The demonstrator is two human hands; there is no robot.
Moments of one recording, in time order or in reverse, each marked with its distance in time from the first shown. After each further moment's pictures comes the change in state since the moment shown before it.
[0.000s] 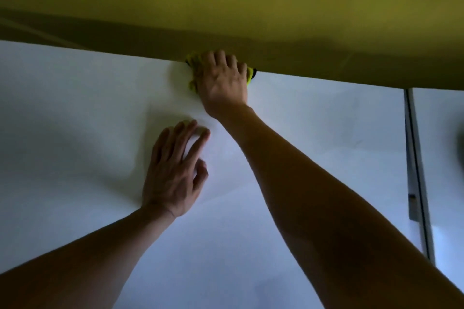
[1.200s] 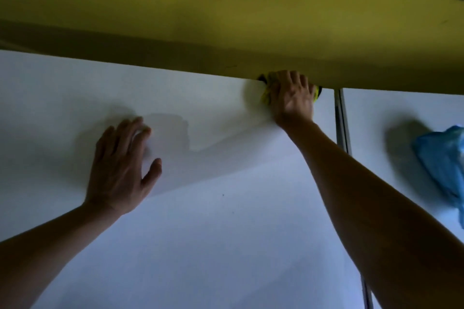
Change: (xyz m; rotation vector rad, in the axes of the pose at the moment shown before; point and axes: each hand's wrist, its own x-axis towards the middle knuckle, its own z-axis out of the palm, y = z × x) left_hand 0.016 0.039 -0.015 0.051 -0.115 -0.046; right_hand -0.070 0.250 -0.073 -0.055 0.077 0.243
